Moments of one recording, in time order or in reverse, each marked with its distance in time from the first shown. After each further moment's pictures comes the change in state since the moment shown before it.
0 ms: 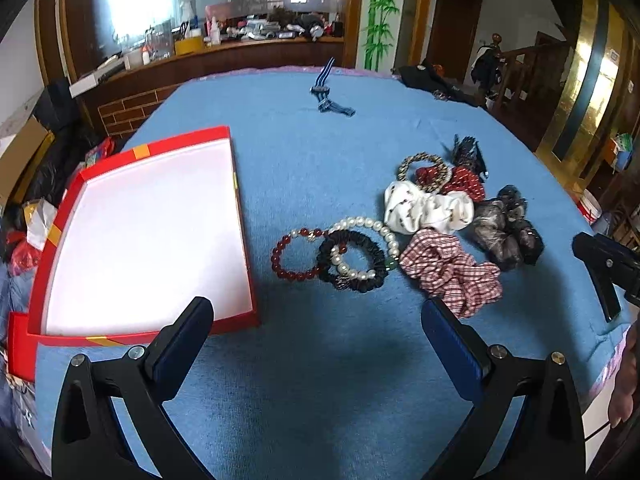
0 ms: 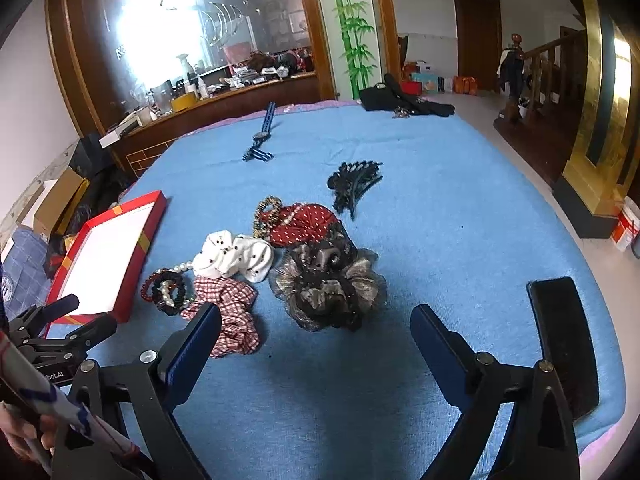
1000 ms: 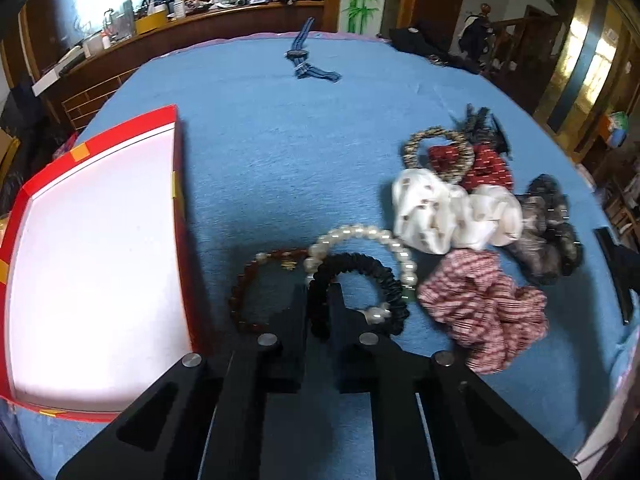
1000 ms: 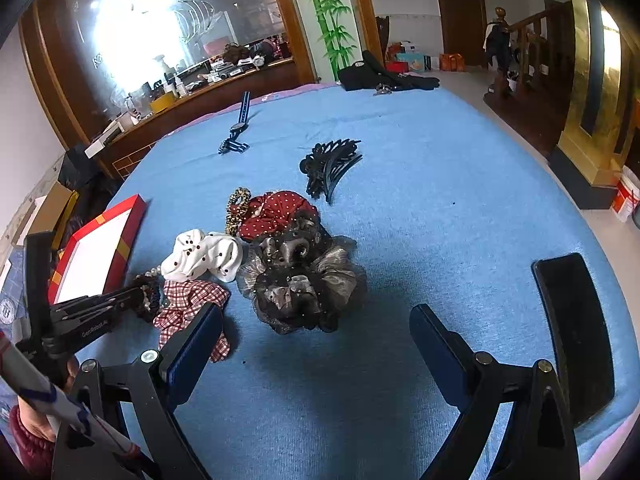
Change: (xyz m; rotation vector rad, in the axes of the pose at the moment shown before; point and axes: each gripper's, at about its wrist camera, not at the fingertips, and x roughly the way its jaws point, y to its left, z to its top) left arm 0.077 -0.010 0.030 0.061 0.100 -0.073; right arm 0.024 -0.025 0.000 0.076 0.048 0.003
